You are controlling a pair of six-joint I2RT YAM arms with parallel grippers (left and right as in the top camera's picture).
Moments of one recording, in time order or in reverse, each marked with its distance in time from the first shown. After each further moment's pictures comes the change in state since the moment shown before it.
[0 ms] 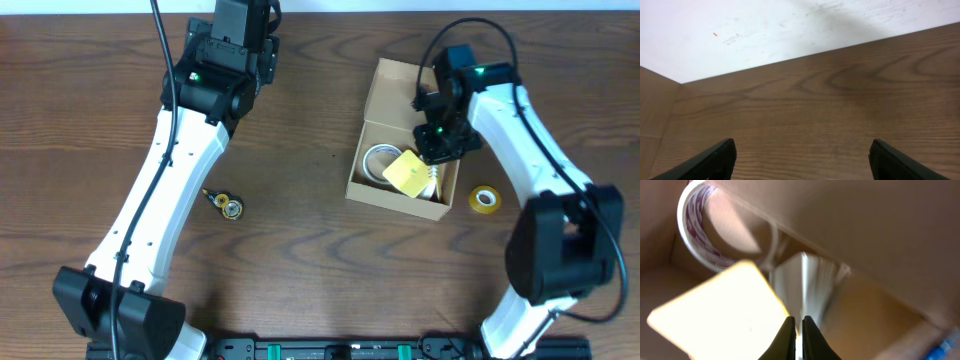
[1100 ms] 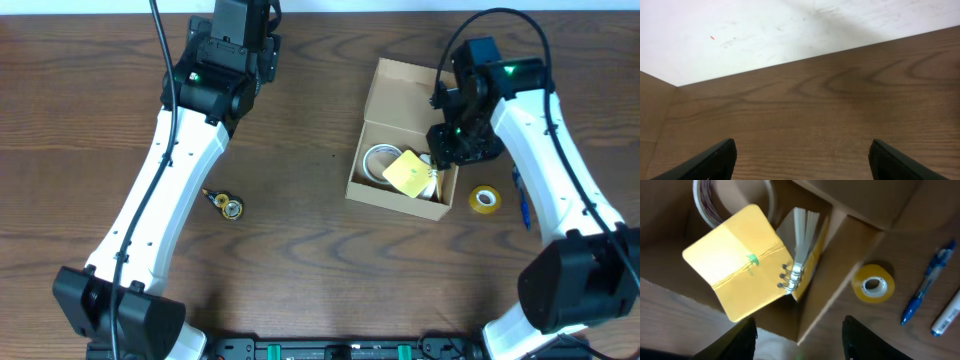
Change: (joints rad) left arm 0.000 0.000 0.000 0.016 0.015 0.000; right arm -0.001 -0.113 0.019 -0.124 0.020 0.038
